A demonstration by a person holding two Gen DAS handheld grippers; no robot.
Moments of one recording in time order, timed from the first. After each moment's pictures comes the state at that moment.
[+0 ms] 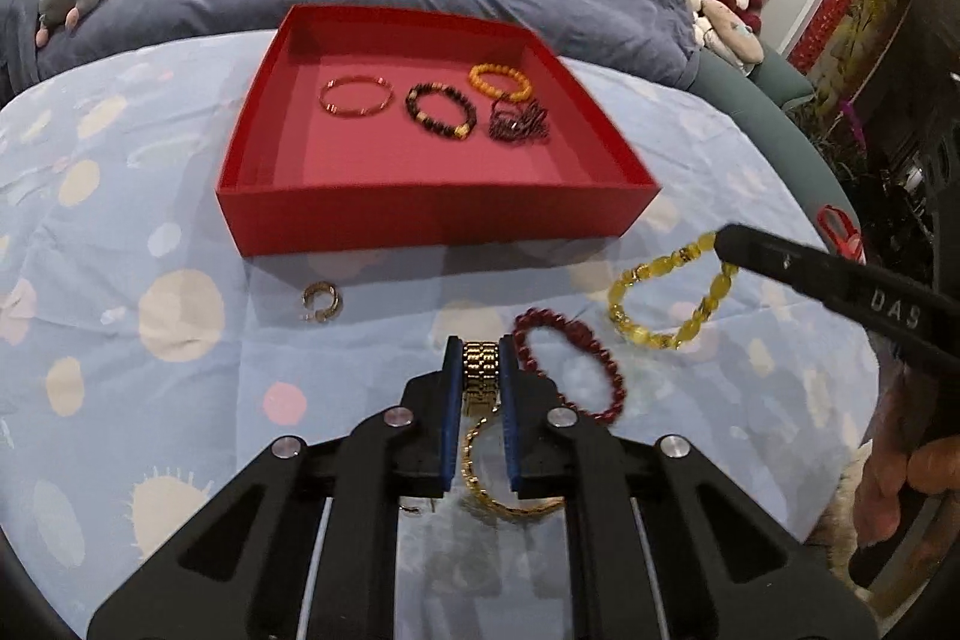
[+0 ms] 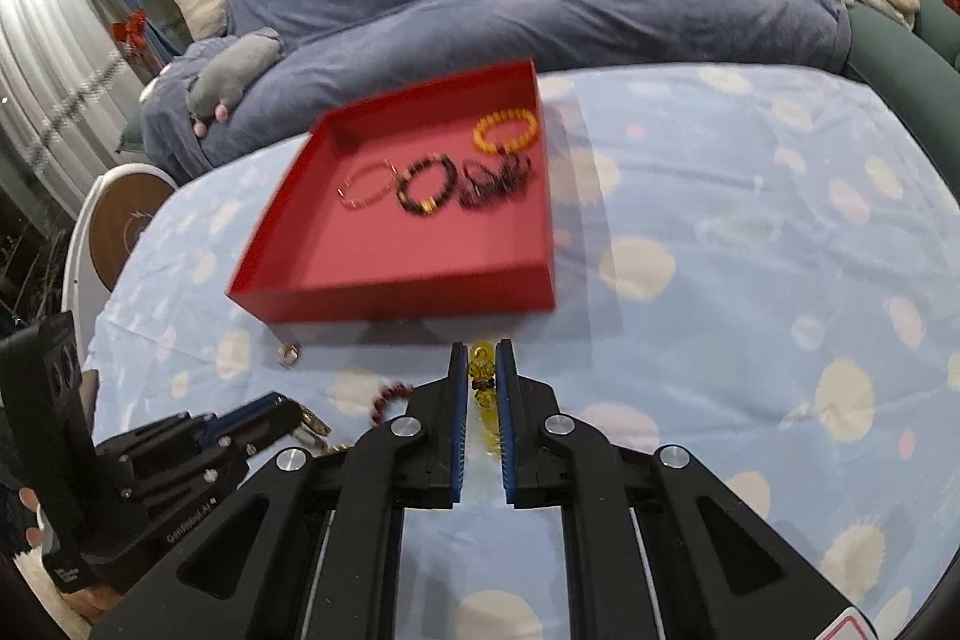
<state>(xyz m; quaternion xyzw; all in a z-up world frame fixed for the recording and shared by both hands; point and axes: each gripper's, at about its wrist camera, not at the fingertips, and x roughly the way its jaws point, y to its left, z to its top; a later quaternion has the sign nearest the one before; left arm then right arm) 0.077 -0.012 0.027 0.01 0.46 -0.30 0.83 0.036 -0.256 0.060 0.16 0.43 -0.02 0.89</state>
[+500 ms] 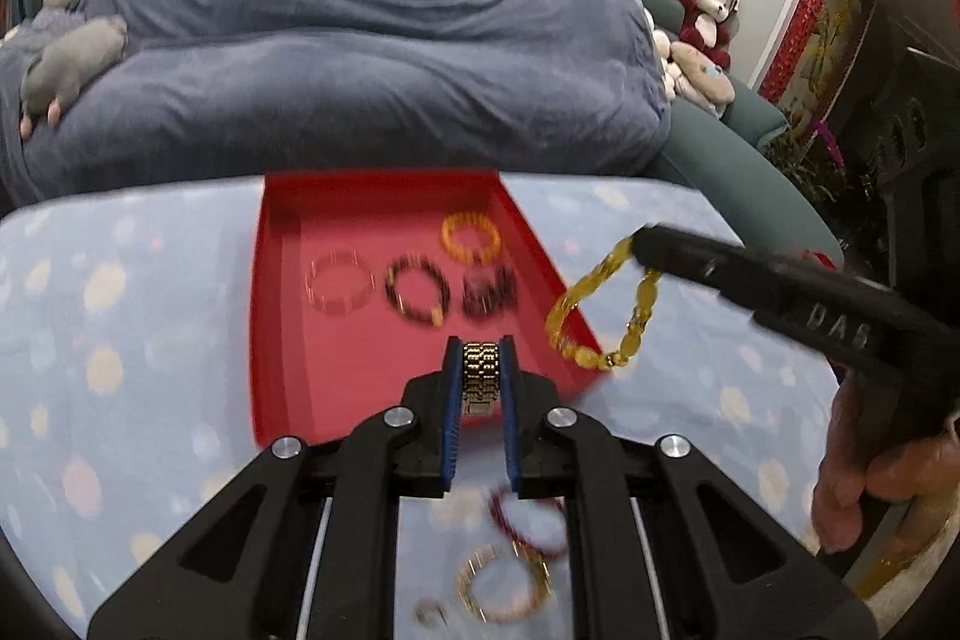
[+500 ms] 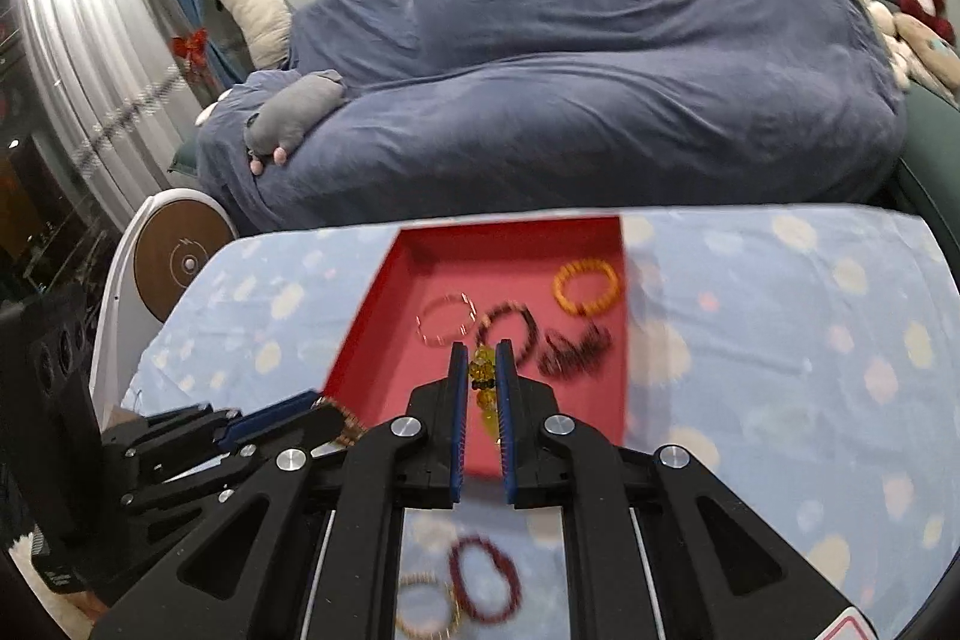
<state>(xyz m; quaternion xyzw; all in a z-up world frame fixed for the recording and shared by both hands) 0.138 -0.036 0.123 0.02 0.39 -0.33 0.86 0.113 -0.252 0.136 0.14 0.38 0.04 0.91</state>
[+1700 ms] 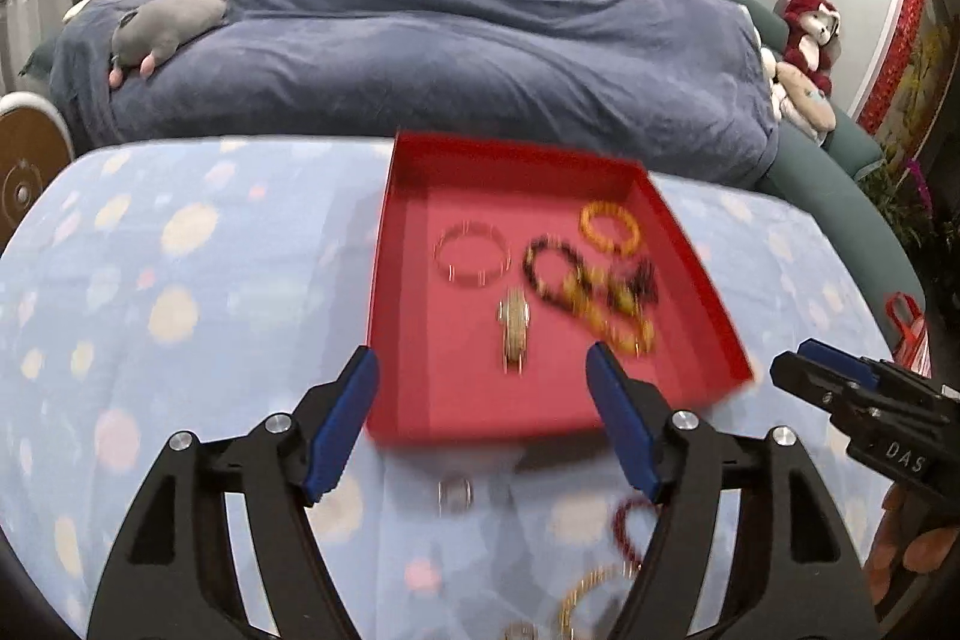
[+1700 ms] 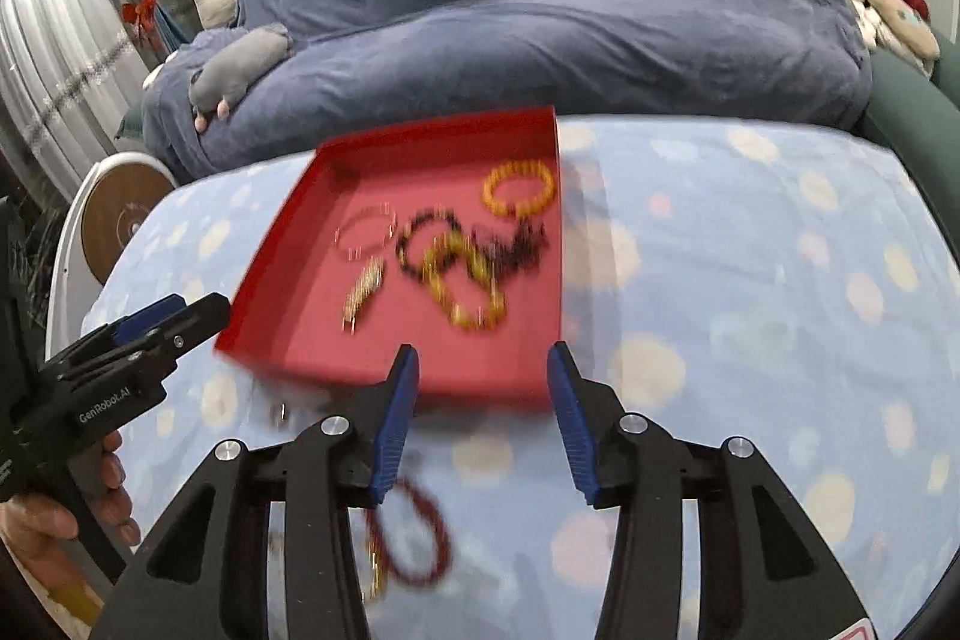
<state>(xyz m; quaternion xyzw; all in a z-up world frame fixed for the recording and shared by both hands) 0.141 0.000 0.072 0.01 0.42 -0.20 0.89 0.077 -0.261 0.066 0.13 0.44 -0.02 0.89</state>
